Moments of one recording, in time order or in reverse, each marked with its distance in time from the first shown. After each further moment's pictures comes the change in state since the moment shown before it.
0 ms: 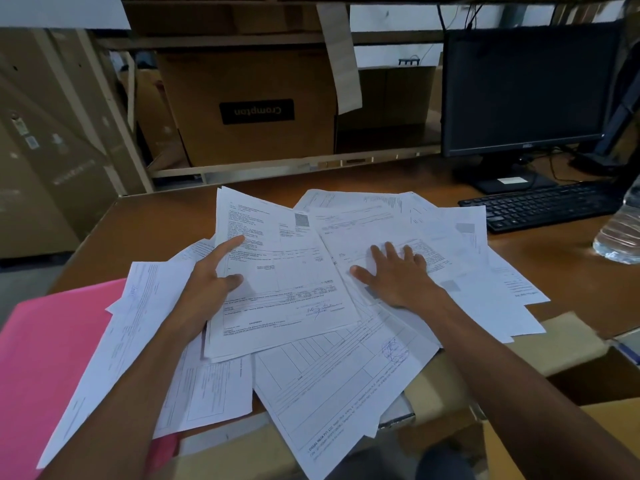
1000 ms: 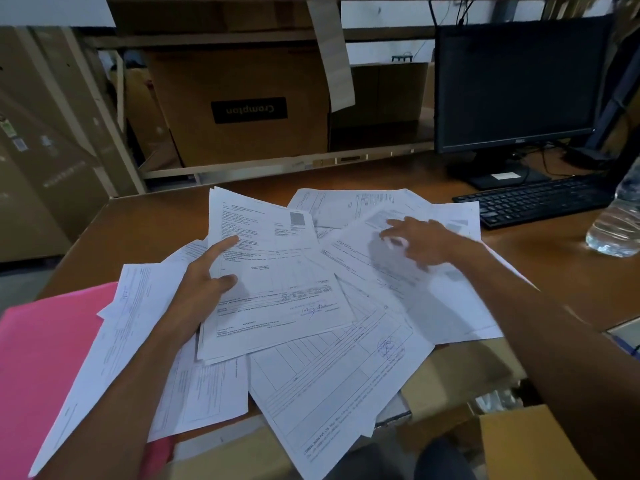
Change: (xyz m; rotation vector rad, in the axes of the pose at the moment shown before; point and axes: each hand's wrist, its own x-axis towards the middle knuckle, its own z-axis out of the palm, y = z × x) left_hand 0.002 0.002 0.001 0.054 0.008 0.012; right_hand 0.034 0.071 -0.054 0.059 -0.086 -0.157
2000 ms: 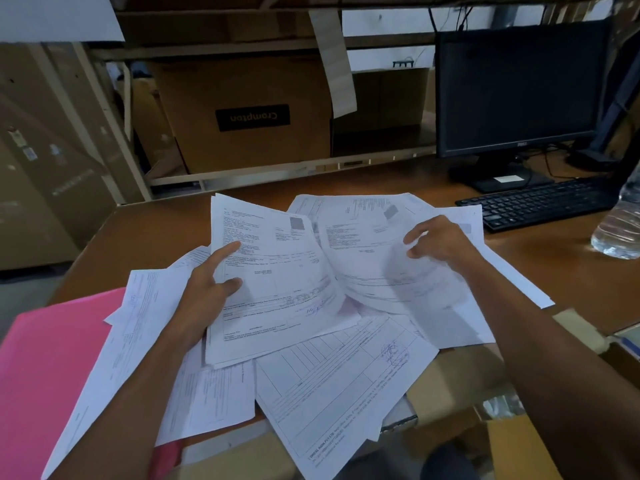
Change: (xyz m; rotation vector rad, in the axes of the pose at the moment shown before) left_hand -0.004 0.004 0.001 -0.046 0.028 0.004; right_hand -0.015 -0.001 0.002 0.699 0.339 0.305
